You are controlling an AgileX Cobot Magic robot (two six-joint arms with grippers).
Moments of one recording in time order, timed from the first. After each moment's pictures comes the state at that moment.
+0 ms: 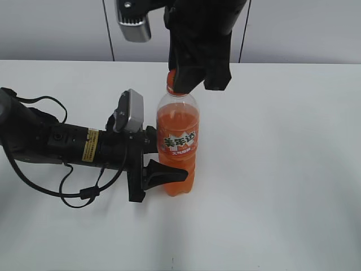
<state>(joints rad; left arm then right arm) -0.34 2.15 -0.93 1.36 -1.03 -0.49 0.75 1.83 -1.74 0.07 1.21 -1.12</state>
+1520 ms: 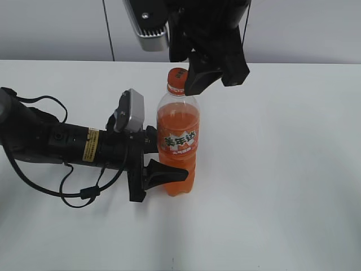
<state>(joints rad) -0.35 2.15 -0.93 1.36 -1.02 -0.49 0.75 1.81 -1.74 0.05 1.22 -1.29</state>
